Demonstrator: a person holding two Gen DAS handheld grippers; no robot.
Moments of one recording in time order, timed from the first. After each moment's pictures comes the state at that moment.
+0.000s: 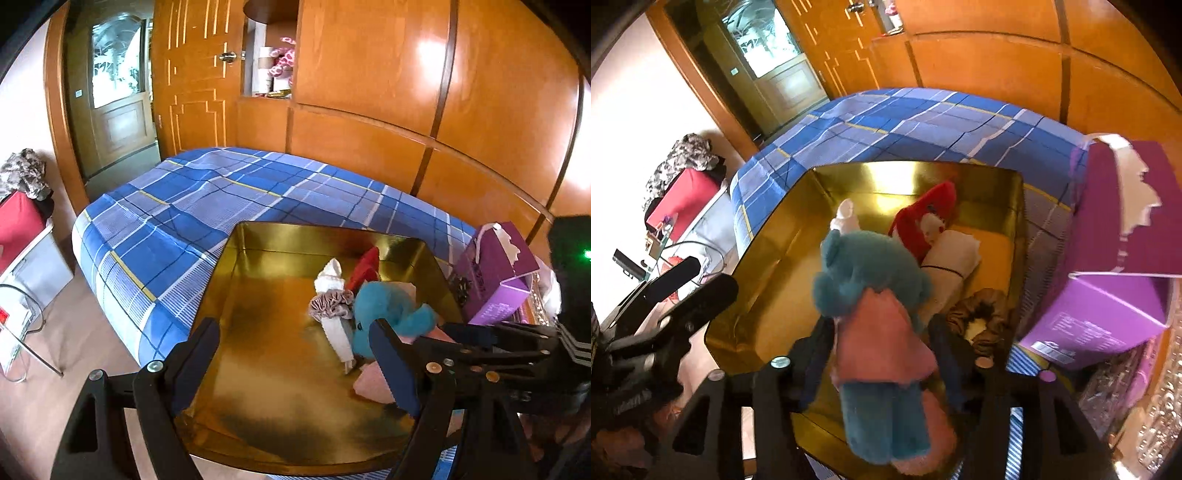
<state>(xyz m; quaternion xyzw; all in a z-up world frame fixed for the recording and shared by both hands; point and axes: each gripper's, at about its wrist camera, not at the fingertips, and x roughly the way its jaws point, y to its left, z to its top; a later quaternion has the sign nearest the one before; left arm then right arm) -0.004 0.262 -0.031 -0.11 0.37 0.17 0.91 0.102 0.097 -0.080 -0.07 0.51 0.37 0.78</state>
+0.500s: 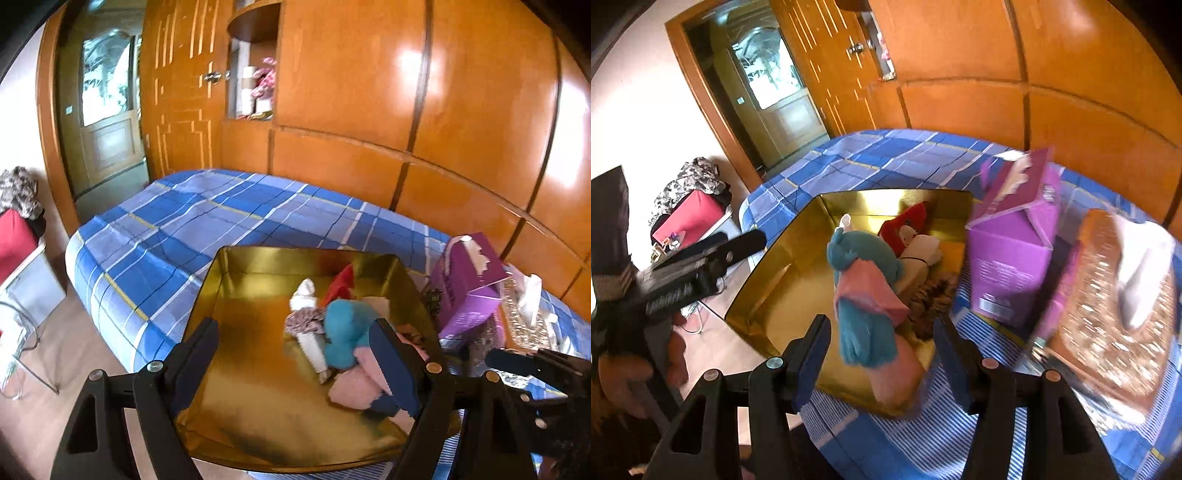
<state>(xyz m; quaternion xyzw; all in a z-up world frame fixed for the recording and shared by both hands) -0.011 0.239 -0.005 -0.09 0.33 0.14 0.93 0.047 0.025 -0.038 -0.05 0.43 0.37 0.82</state>
